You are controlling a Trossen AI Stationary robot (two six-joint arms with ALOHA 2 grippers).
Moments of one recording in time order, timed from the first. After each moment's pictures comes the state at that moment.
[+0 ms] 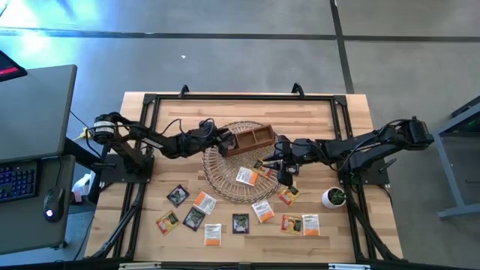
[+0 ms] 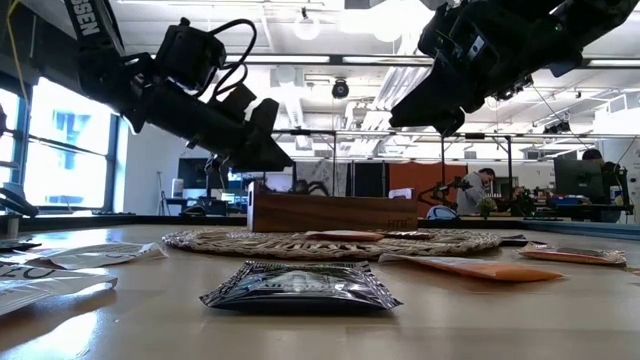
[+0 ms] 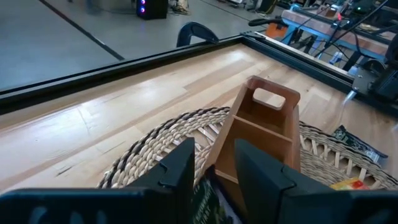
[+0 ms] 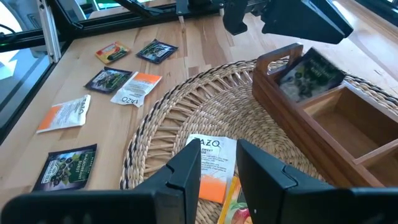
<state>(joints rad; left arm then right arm) 0.16 1.61 0.49 0.86 -0.43 -0.37 0.03 1.30 0.56 0.30 0.01 0.20</state>
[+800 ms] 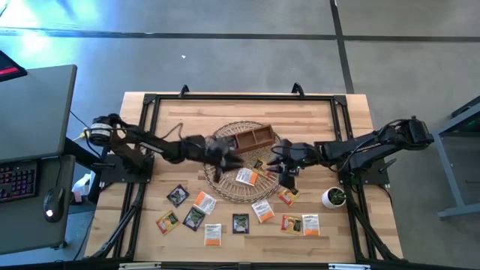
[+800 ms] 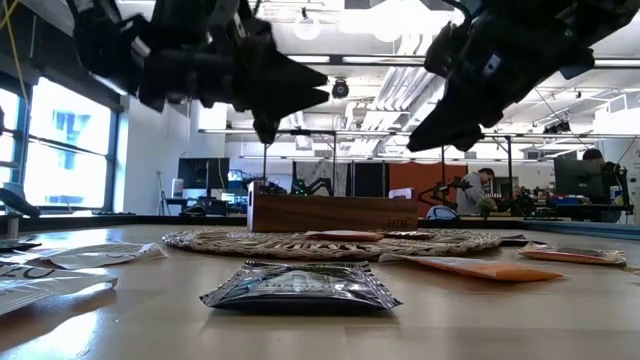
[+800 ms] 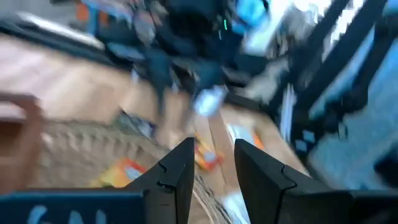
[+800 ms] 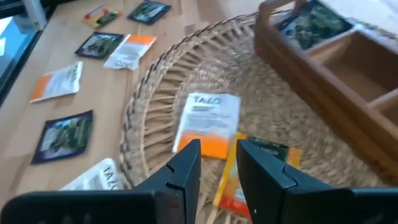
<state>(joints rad) 0.01 1.58 0.60 0.89 0.18 -0.34 0.06 1.30 0.54 0.19 0.03 0.27</state>
